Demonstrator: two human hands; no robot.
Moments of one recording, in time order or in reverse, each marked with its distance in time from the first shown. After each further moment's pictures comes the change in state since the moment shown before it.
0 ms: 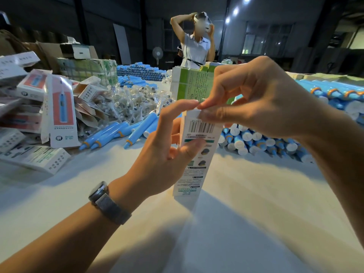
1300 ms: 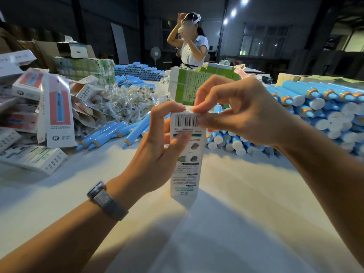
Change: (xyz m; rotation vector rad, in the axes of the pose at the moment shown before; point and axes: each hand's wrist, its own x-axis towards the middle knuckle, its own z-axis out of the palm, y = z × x) left_hand -0.001 -0.015 -0.005 -0.037 0.018 -0.013; right_hand 0.001 0.022 0.014 0.102 0.027 0.021
